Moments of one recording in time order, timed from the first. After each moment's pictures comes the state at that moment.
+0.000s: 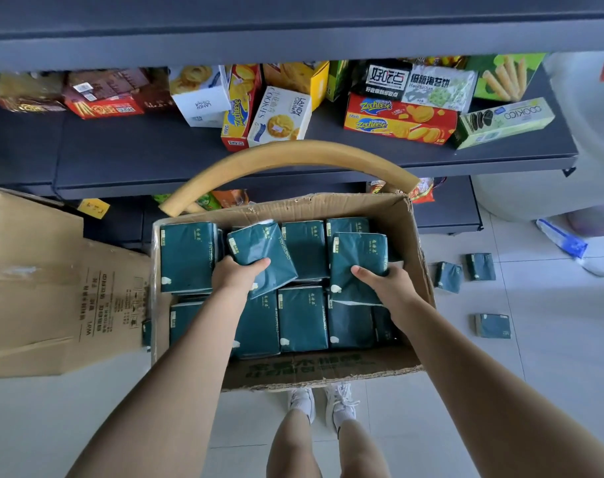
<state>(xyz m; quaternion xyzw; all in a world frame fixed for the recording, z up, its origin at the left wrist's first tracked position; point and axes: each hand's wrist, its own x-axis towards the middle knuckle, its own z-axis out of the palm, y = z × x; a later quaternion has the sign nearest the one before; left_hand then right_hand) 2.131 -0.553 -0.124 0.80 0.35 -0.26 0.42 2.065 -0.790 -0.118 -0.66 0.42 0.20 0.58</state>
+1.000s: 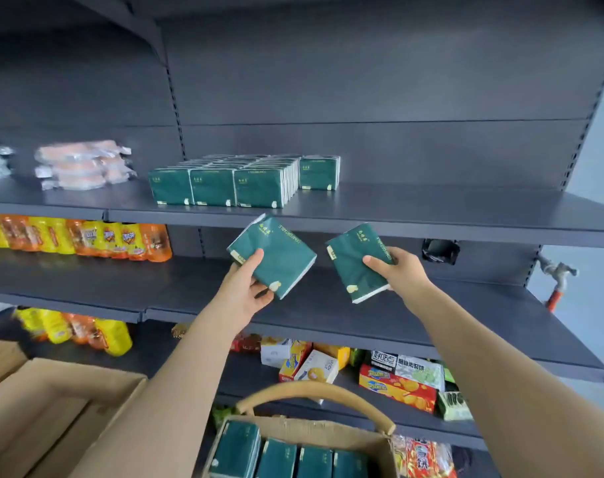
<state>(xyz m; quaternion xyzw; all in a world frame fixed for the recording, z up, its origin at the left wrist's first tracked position) 2.122 -0.568 0.320 0.51 0.10 0.03 0.85 2.155 -0.820 0.323 -0.79 0.01 -0.08 0.61</state>
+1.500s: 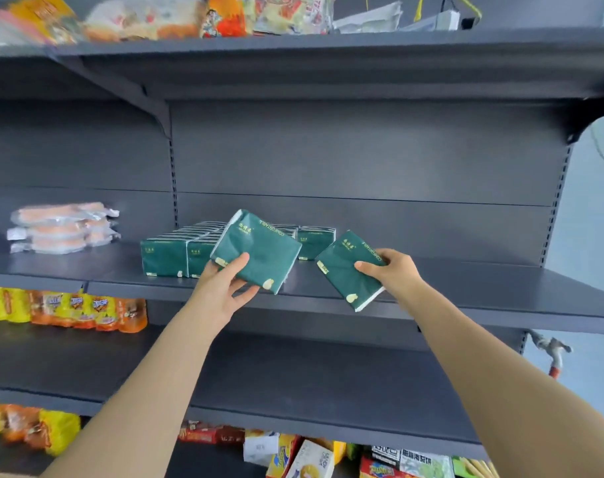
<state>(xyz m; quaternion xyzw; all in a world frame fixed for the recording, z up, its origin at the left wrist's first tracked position) 2.189 -0.511 0.422 0.48 -0.02 0.08 0.87 2.222 -0.784 0.435 -0.80 -0.03 -0.17 0.57</state>
